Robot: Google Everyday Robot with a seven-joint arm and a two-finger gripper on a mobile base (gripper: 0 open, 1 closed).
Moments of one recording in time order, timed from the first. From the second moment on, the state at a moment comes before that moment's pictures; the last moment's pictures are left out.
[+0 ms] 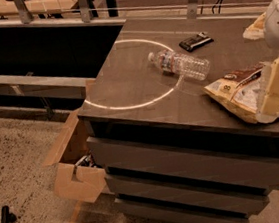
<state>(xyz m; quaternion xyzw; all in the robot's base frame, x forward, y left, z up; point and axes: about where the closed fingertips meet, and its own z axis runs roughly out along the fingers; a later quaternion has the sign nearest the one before) 0.438 -0.217 0.977 -0.60 0.78 -0.04 0.16</state>
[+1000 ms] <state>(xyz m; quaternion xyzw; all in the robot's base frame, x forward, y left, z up) 0.509 -0.227 0.959 -0.54 0.81 0.04 0.21</state>
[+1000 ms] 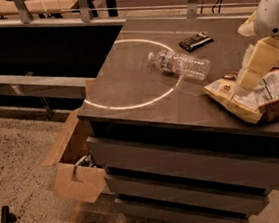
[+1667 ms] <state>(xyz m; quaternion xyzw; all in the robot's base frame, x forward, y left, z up) 0.574 -0.223 0.941 -0.51 0.81 0.09 0.27</state>
